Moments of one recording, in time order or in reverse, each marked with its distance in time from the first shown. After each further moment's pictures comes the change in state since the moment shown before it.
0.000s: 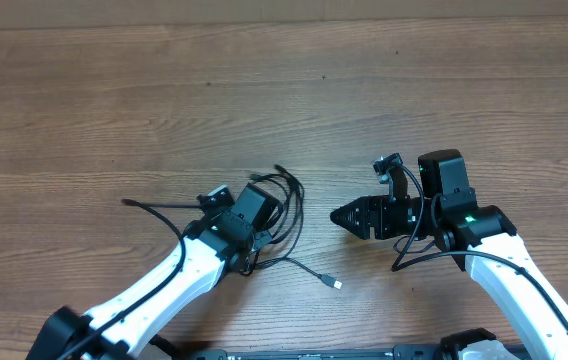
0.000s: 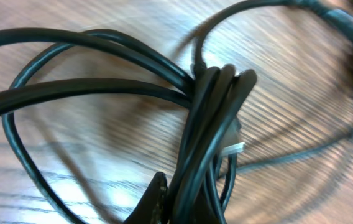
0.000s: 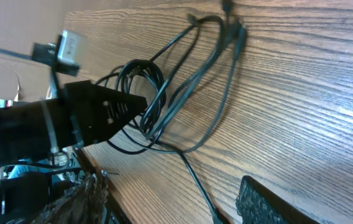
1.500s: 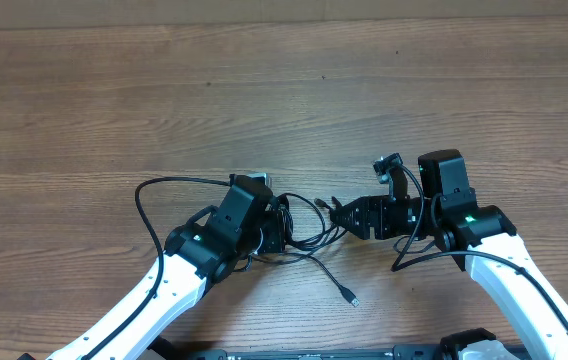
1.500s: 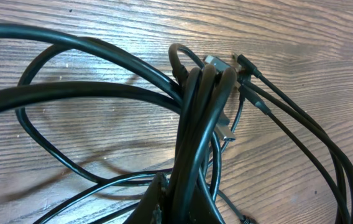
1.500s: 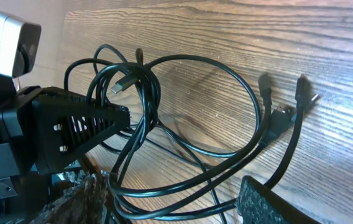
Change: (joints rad) left arm 0.000 -0.155 0.032 0.050 0.284 0.417; right arm 0.000 0.000 0.000 -0.004 0.000 0.000
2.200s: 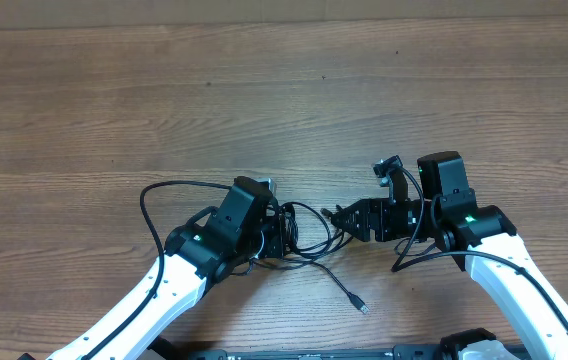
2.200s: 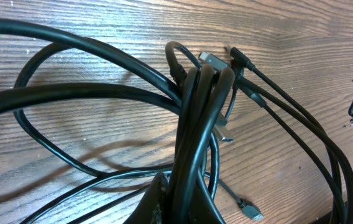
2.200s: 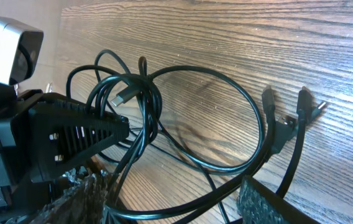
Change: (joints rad) left arm 0.000 0.000 0.000 -0.025 0.092 0.003; right arm 0.000 0.000 0.000 -0.029 0.000 0.000
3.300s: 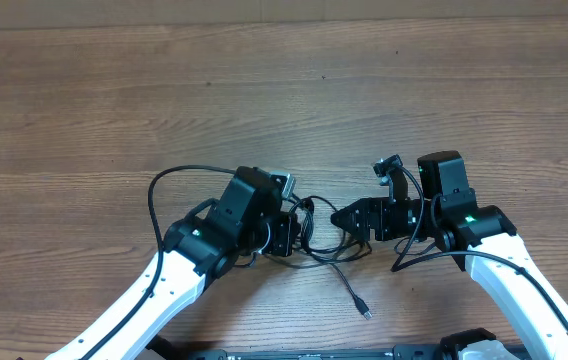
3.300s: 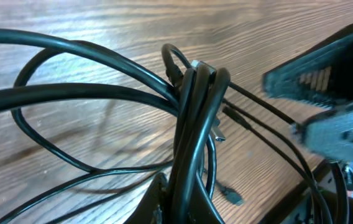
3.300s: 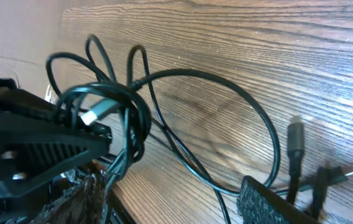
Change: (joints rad) left arm -0.003 0.000 0.079 0.000 0.116 0.188; right arm 0.000 0.000 0.000 0.009 0.000 0.000
